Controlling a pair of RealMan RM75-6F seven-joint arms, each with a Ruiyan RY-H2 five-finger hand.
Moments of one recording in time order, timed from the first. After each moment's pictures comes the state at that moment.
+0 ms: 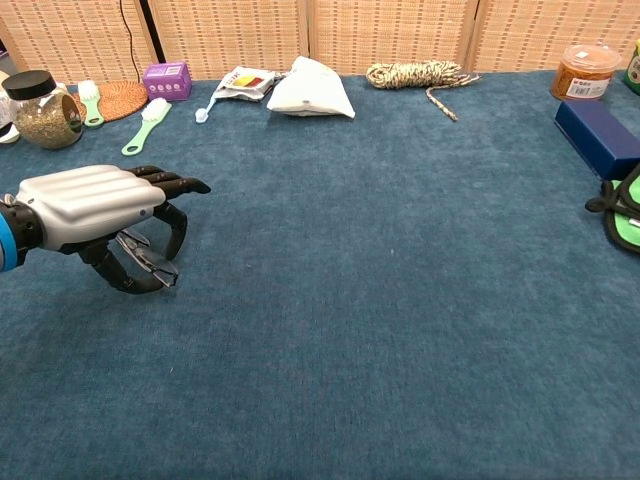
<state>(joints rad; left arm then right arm) -0.68 -1.48 0.00 -1.56 1.23 0.95 0.53 -0.21 -0.96 0.03 -1.84 -1.49 1.70 0.08</state>
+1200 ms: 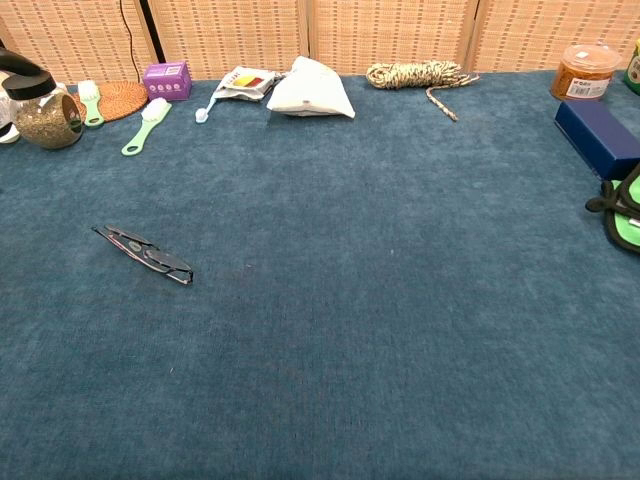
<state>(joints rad) -0.40 -1.10 0.05 -1.89 1.40 1.34 0.32 -0.11 -0.95 0.07 -1.84 -1.51 1.61 0.06</state>
